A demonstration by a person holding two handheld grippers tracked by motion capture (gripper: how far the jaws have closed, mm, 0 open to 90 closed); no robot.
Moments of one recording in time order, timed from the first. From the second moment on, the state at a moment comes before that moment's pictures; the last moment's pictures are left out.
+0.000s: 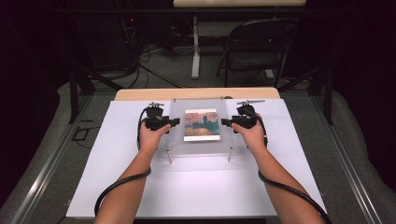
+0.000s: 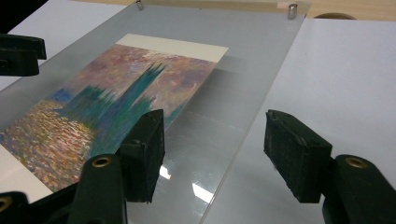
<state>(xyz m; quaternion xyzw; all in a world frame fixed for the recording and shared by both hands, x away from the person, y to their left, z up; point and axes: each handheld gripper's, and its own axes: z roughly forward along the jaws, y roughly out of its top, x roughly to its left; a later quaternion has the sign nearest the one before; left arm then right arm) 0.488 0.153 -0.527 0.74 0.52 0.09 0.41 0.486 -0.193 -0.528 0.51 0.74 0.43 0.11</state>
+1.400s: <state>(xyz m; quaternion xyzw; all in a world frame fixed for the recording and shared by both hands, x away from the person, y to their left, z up) 0.498 0.156 -0.539 0.73 0.55 0.05 0.41 0.499 -0.183 -0.536 0.53 0.73 0.42 0.08</state>
